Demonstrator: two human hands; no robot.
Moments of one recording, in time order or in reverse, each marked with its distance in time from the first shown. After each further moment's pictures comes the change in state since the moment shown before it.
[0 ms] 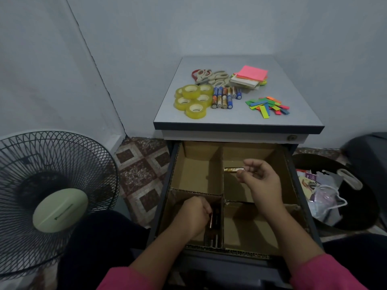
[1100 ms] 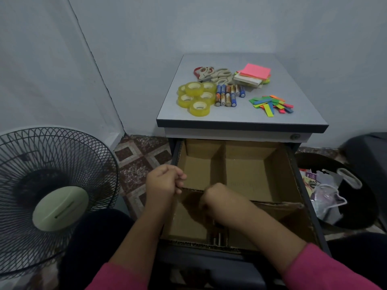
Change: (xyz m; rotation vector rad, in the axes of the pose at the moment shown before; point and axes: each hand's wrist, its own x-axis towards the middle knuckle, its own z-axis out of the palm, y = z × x) left_hand 0.001 -0.009 -0.062 -0.916 0.510 -0.040; right_hand -0.027 -0.029 0.065 -1.264 -0.986 -0.242
